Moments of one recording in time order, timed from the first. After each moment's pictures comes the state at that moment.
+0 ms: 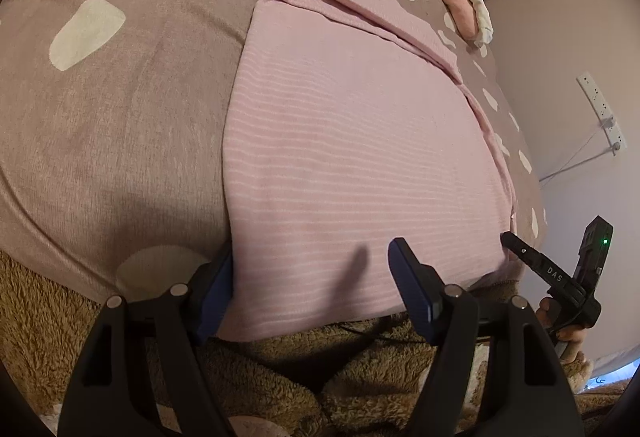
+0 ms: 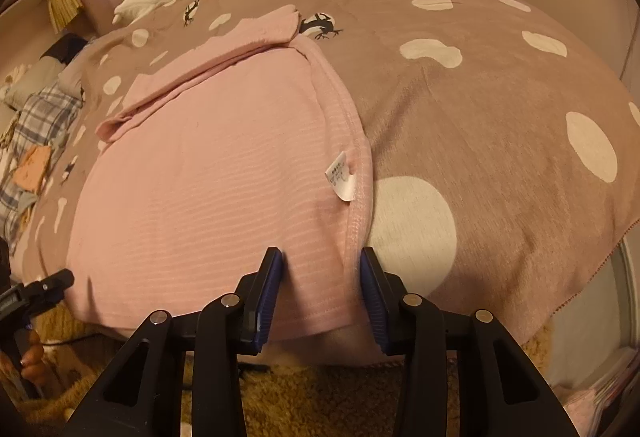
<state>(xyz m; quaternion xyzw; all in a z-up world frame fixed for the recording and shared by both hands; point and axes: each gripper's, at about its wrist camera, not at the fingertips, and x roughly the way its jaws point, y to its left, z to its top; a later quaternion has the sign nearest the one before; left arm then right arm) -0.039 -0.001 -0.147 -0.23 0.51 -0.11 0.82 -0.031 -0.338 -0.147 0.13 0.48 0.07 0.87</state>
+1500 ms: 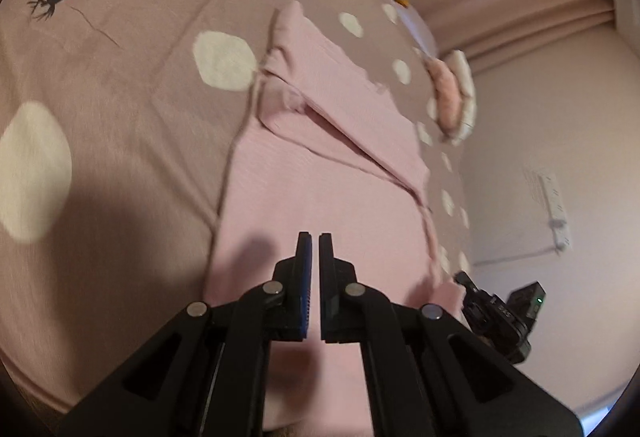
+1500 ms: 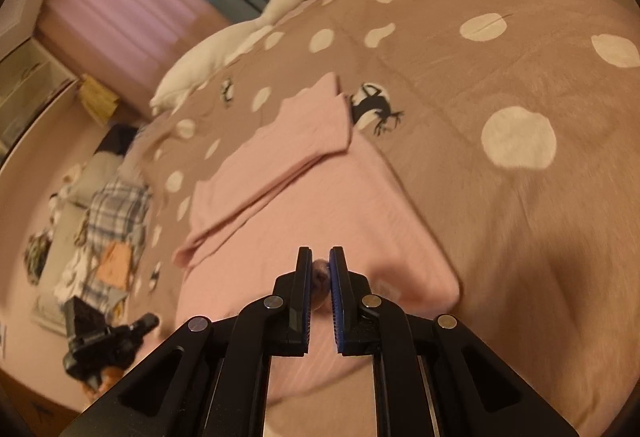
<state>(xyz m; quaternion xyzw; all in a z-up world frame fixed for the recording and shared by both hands) 0.063 0.054 -0.104 -0.38 0.46 -0.11 0.79 0.070 -0.356 -0.114 0.31 0.41 0.15 0.84</state>
